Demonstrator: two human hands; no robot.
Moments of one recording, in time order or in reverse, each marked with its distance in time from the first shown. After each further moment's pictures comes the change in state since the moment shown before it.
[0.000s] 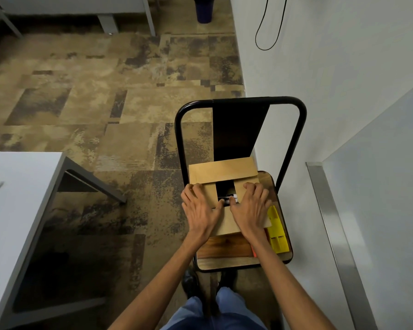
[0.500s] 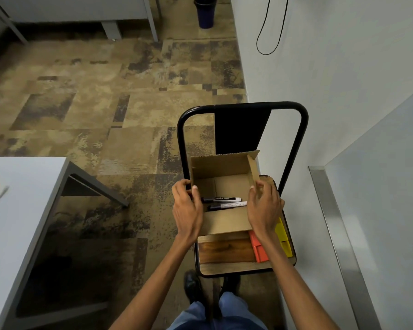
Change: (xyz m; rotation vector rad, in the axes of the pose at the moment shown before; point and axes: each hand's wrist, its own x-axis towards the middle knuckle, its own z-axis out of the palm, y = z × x) left_hand 0.013 -0.009 -0.042 -0.404 0.243 0.012; right_hand 0.015 0.014 -0.014 0.404 0.176 0.058
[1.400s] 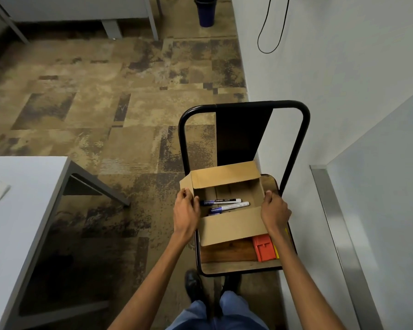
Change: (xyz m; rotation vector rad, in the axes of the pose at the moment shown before) left_hand 0.004 -0.050 0.014 0.214 -0.336 -0.063; right_hand 0.011 0.041 0.004 -0.109 -0.169 0.284
